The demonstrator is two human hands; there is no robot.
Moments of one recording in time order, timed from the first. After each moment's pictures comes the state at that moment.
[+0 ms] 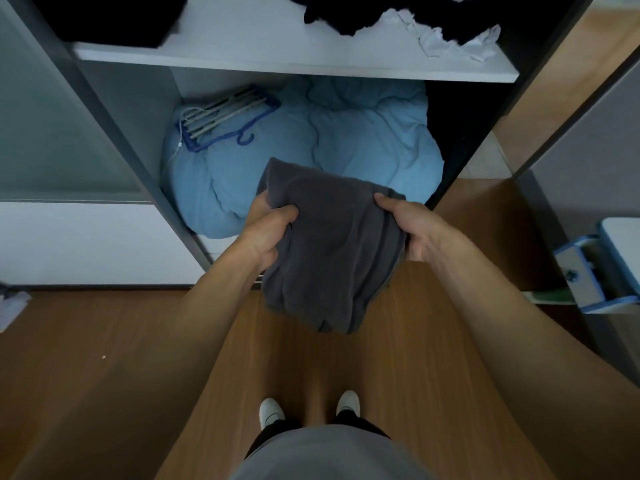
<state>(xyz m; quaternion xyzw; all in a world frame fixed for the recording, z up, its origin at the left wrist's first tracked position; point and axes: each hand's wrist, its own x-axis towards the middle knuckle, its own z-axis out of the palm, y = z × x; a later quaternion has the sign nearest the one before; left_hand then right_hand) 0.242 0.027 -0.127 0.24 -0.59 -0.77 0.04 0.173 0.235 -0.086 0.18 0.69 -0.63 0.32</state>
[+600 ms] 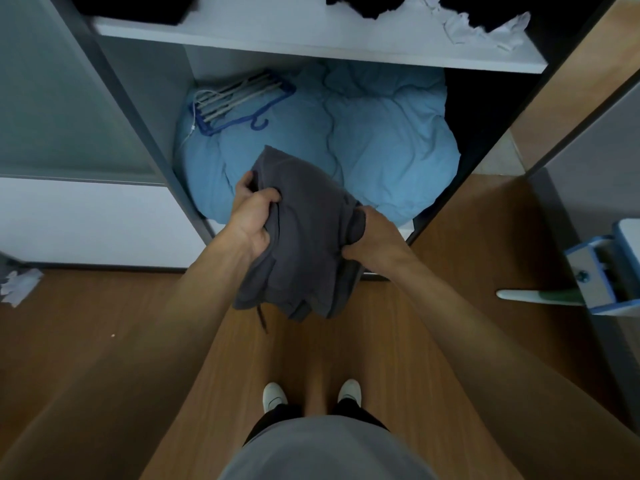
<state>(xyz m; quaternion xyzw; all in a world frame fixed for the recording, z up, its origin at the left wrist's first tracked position) 0.258 -0.013 -0.128 0.34 -0.48 -0.80 0.08 0.222 0.189 -0.129 -0.15 0.90 -0.35 0.21</state>
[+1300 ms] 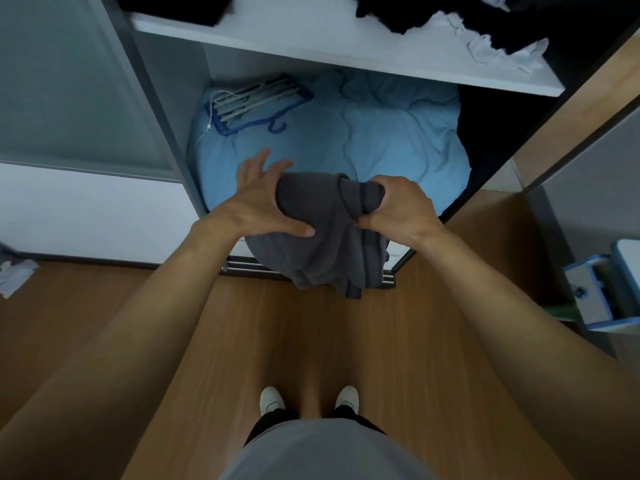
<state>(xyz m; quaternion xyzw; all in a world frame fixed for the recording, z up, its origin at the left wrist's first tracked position) 0.272 -0.091 -0.124 0.08 -0.94 -0.32 -0.06 0.207 0.150 -0.077 -0.20 0.95 -0.22 0.10</state>
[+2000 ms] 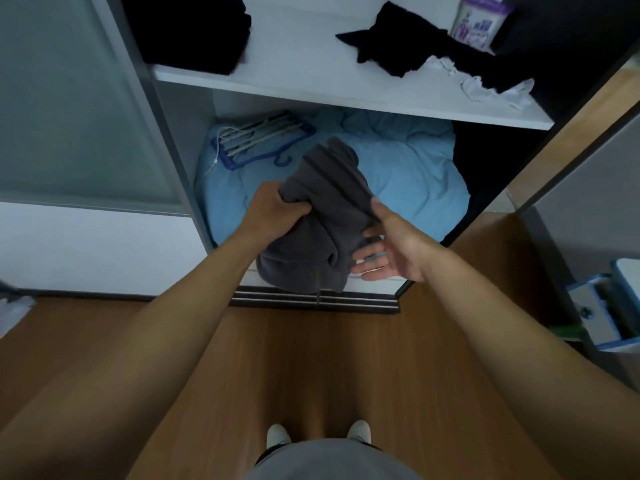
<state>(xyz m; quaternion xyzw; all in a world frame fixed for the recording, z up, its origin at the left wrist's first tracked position) 0.247 -0.101 -0.107 0.16 -0.82 -0.54 0.11 0.212 0.115 -0.066 0.10 0.74 -0.53 0.40</state>
